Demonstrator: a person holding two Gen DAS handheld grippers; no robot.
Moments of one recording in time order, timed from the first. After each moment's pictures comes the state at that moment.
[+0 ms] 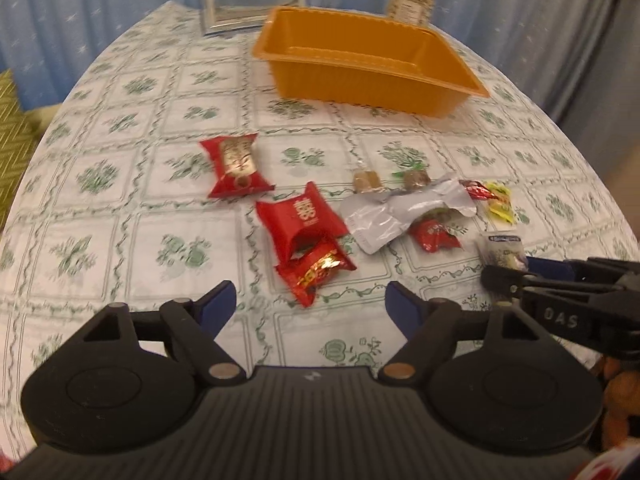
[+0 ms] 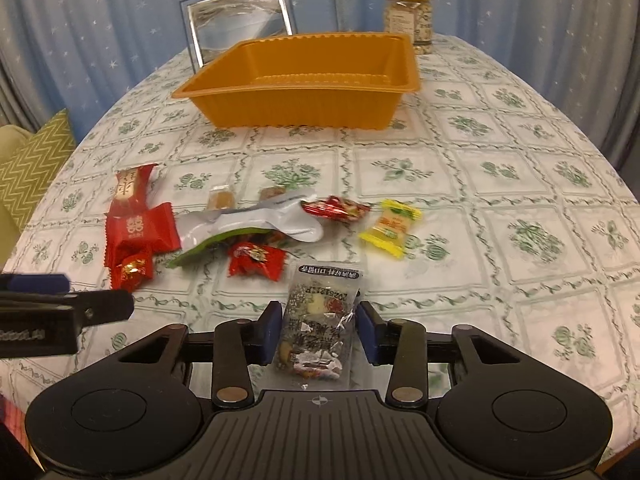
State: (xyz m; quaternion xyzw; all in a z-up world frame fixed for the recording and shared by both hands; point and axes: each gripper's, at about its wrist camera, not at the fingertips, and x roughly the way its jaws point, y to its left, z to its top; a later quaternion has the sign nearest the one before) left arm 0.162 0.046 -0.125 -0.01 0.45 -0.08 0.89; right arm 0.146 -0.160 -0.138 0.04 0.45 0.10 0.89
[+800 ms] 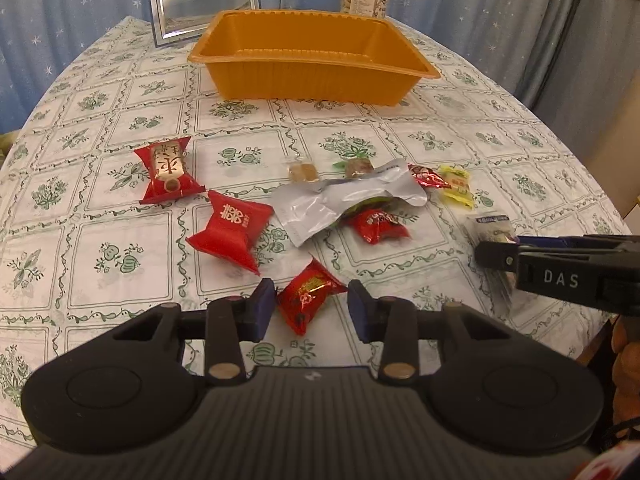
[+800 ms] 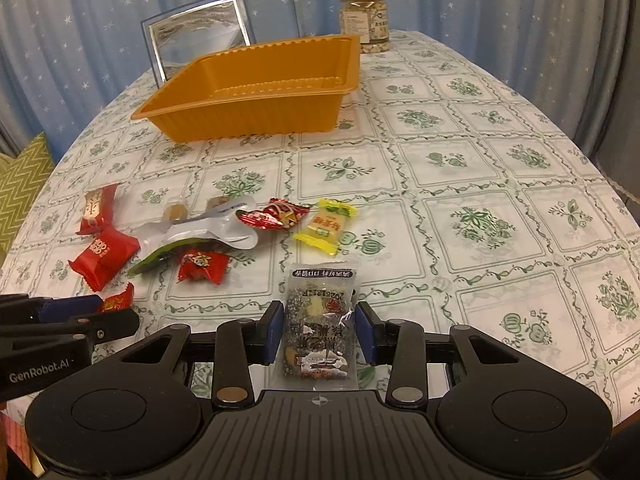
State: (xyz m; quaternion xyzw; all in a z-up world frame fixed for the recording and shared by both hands) left arm 0.153 0.006 -0.134 0.01 0.43 -0.11 0.89; right arm 0.142 -0.192 -0.137 0.07 0.44 0.06 0.89
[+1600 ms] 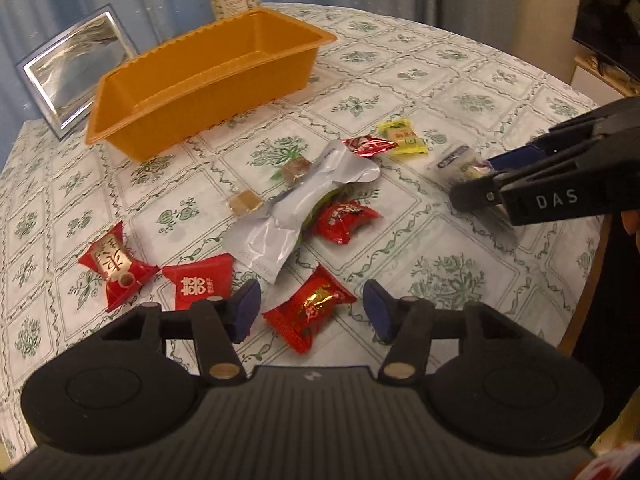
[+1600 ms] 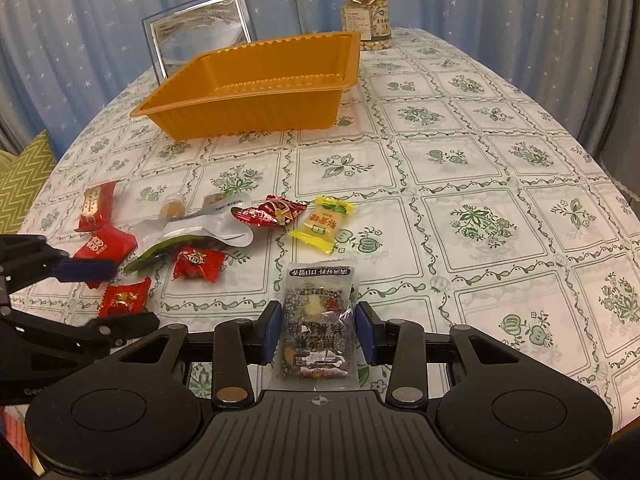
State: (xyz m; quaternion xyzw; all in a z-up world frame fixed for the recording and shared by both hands) left arm 0.172 -0.012 -0.142 0.19 0.41 -0.25 0.85; right arm 0.144 -0.194 -0.140 0.07 0.44 0.07 0.89
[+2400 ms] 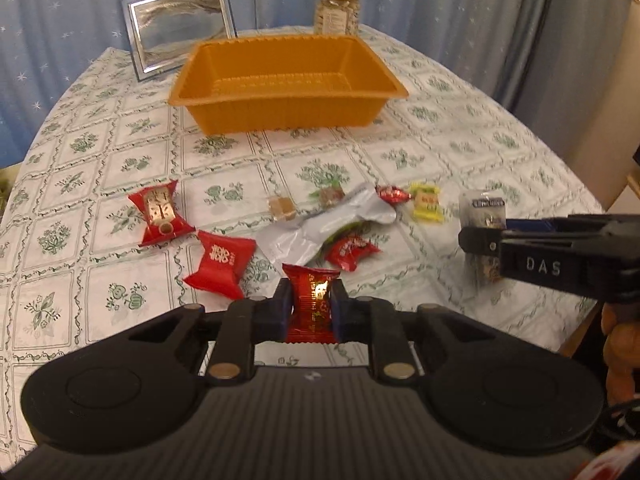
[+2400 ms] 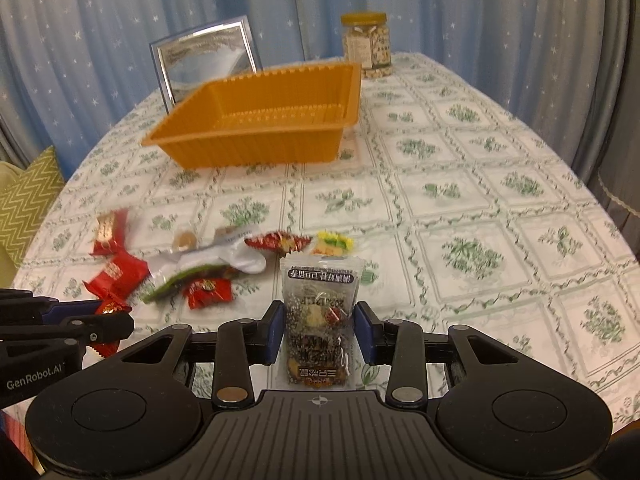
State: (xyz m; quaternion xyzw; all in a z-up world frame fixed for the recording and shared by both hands) left arm 0.151 -0.005 -0.097 0.04 0.42 -0.13 0.90; right arm 0.140 -0.197 -0.108 0.07 0.41 0.08 0.91
